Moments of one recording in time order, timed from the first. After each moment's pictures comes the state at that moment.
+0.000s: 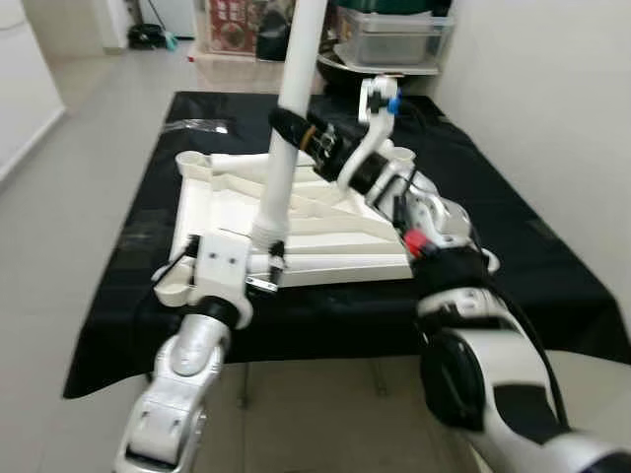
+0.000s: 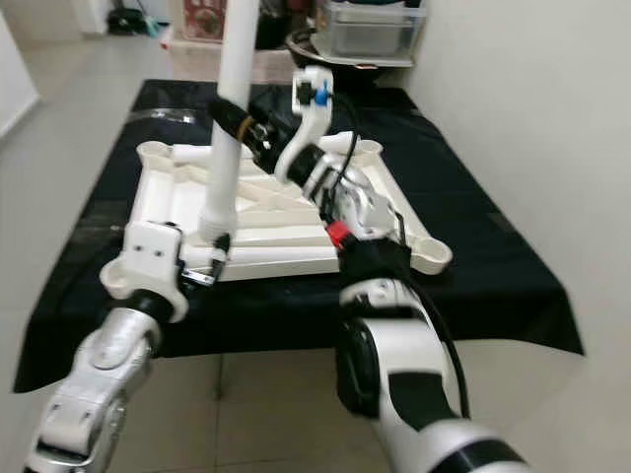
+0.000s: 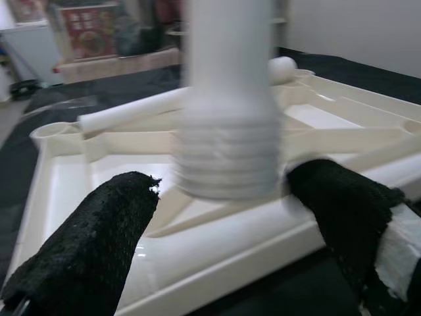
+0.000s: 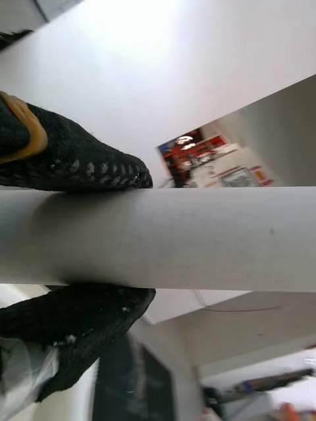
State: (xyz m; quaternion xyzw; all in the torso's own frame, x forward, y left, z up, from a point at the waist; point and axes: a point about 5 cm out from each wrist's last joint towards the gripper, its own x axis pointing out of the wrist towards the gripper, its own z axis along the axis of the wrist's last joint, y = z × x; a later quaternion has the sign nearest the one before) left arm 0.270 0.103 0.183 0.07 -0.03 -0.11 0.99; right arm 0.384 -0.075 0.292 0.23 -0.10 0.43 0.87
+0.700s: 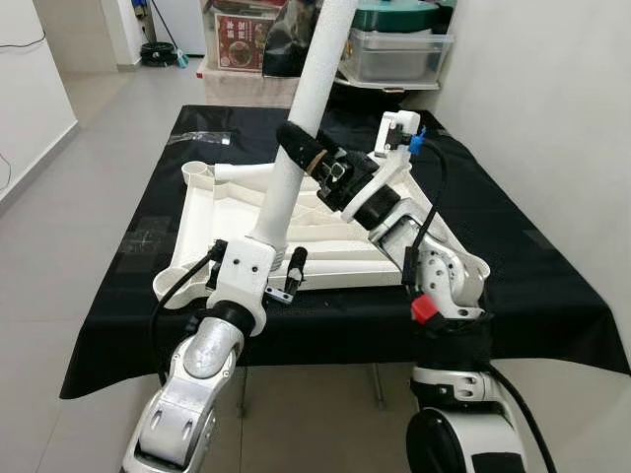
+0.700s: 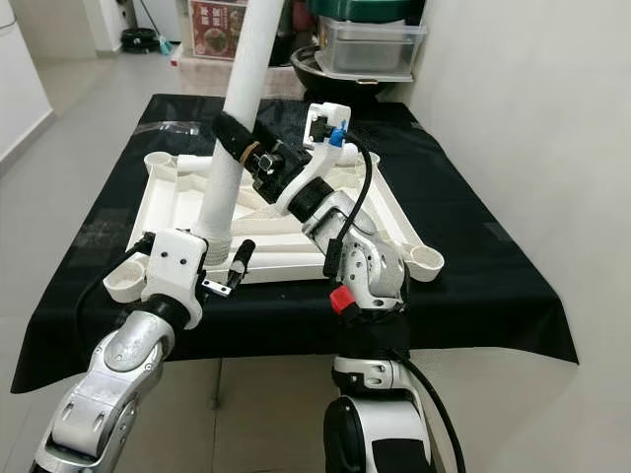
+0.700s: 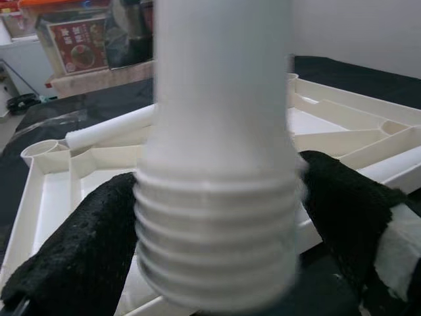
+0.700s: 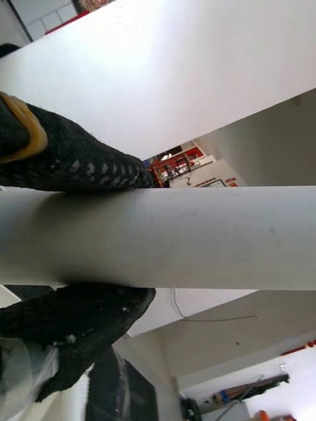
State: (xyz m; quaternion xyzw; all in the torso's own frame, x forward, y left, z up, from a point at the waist) left arm 0.275 0.101 0.182 0.08 -0.03 -0.11 0.99; right arm 0.343 -0.070 0.278 0.25 -0.11 0.43 0.86
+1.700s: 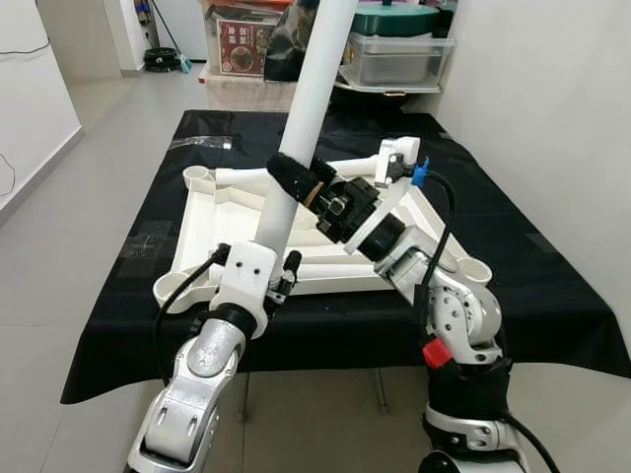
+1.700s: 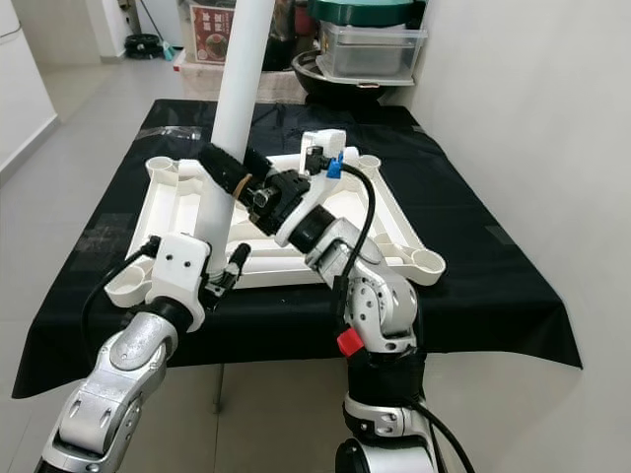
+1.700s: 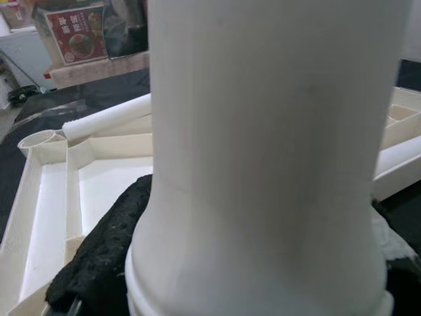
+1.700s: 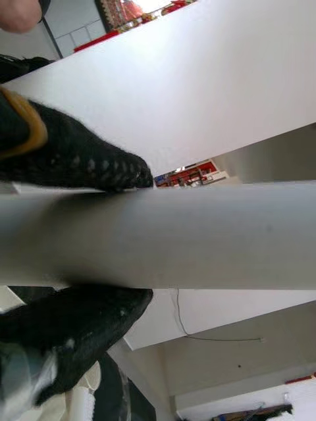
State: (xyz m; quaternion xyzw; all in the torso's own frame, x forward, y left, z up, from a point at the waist) left arm 0.276 0.100 0.173 0.08 -0.01 -0.10 0.99; right arm 0.311 -0.063 0.269 0.22 -0.11 0.47 0.85
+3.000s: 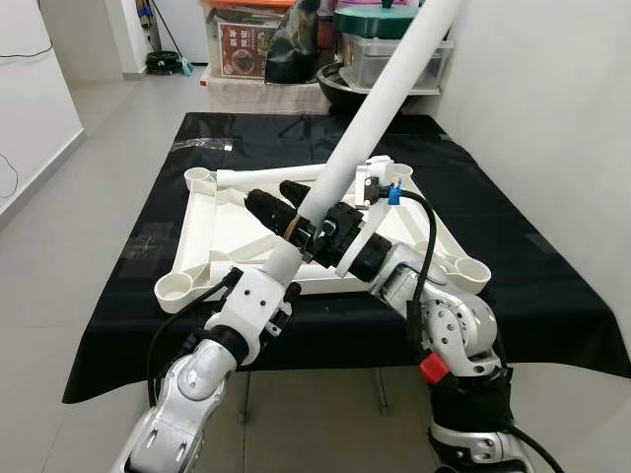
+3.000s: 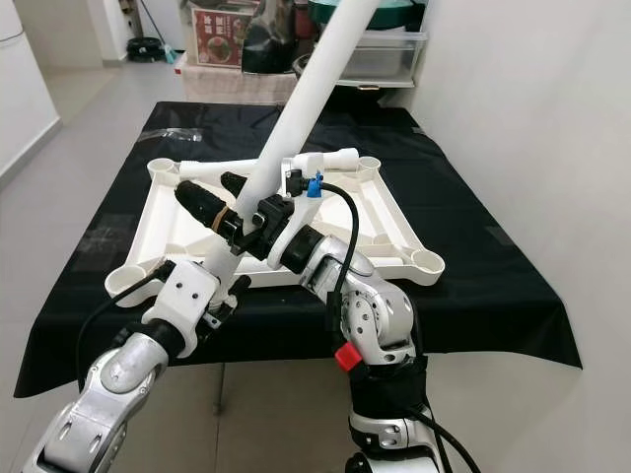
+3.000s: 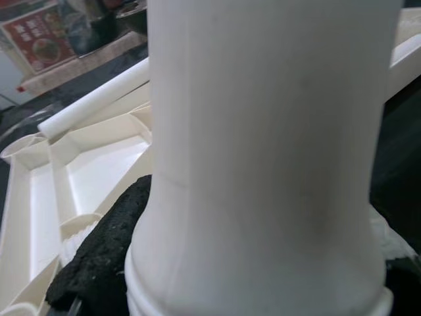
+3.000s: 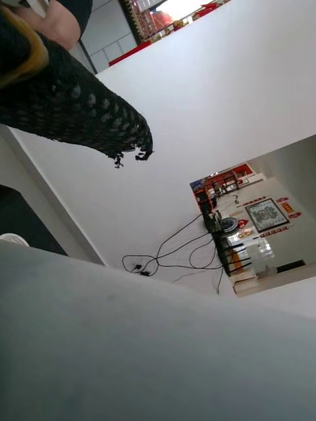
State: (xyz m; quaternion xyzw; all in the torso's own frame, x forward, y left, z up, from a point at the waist) left arm 0.261 0.104 0.148 0.18 0.01 -0.17 0.97; right arm 0.306 -0.055 0.247 0.21 -0.04 0.49 0.85
